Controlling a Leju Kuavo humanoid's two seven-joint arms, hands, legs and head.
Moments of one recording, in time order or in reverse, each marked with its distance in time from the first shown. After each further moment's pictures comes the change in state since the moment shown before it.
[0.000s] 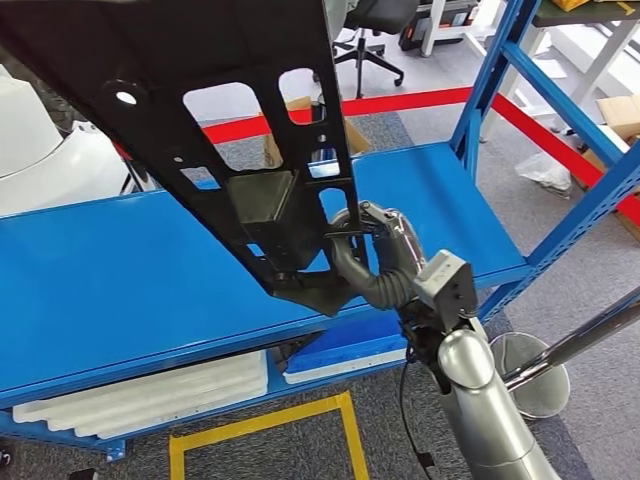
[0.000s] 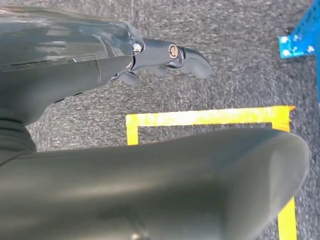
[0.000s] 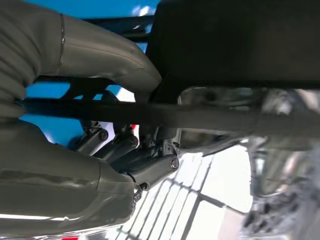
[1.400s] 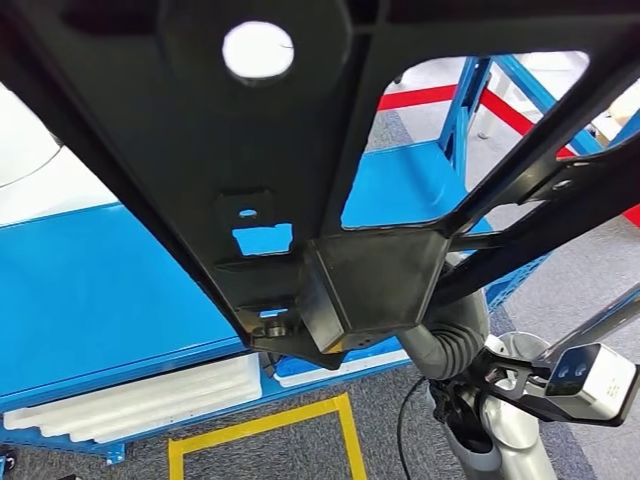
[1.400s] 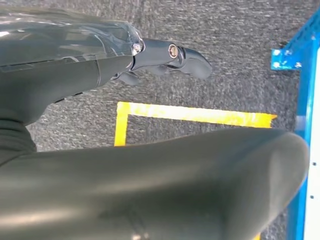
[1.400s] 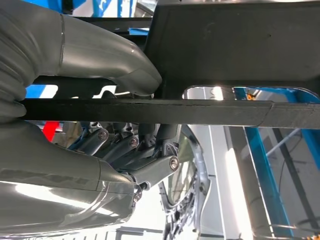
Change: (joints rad) left arm 0.013 0.004 0.152 0.000 0.000 -0.025 -0.050; right arm 0.170 -0.013 0.012 -0.309 -0.235 0.118 -0.130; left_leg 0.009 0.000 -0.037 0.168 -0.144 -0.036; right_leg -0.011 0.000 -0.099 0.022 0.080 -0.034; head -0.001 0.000
